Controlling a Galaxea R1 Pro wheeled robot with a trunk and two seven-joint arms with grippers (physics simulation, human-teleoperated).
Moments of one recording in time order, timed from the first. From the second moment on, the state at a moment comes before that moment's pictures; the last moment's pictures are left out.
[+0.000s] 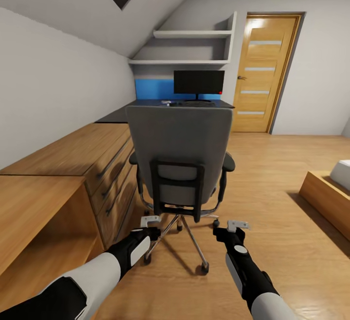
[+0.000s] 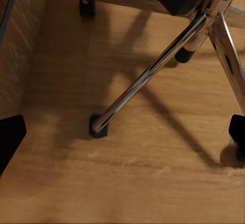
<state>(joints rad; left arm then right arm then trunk) -0.83 -0.15 -0.57 -0.27 0.65 0.18 0.31 -0.54 0.11 -0.11 -0.68 0.10 0.04 -0.16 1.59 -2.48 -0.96</state>
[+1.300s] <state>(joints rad) -0.83 -0.15 -0.57 -0.27 0.65 0.15 0.31 -0.54 0.11 -0.10 -0.67 0.09 -0.02 -0.17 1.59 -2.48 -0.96</state>
